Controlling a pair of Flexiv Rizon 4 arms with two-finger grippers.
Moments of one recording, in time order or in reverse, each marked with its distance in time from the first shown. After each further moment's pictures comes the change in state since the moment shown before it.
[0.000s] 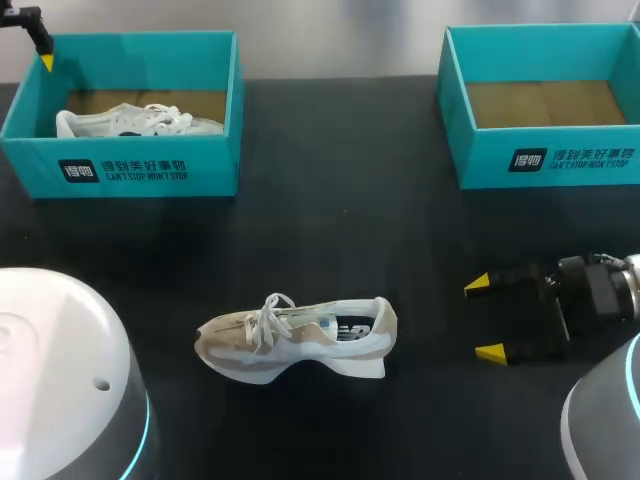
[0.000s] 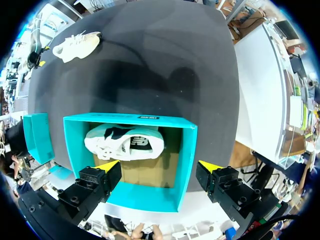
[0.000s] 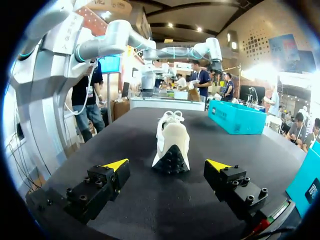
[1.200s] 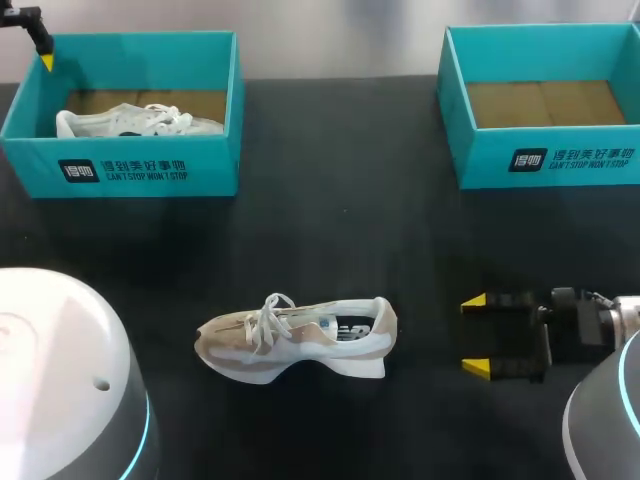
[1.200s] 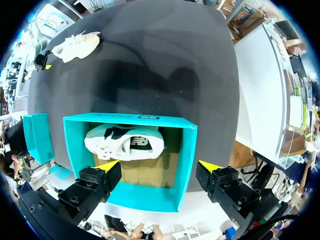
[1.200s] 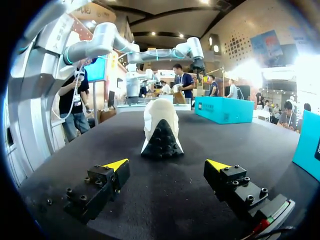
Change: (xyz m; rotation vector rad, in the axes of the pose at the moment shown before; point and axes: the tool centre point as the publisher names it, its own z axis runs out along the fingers) left arm 0.000 0.000 0.000 0.000 0.000 0.000; right arm -0.004 -0.056 0.022 -0.073 -0.122 0.091
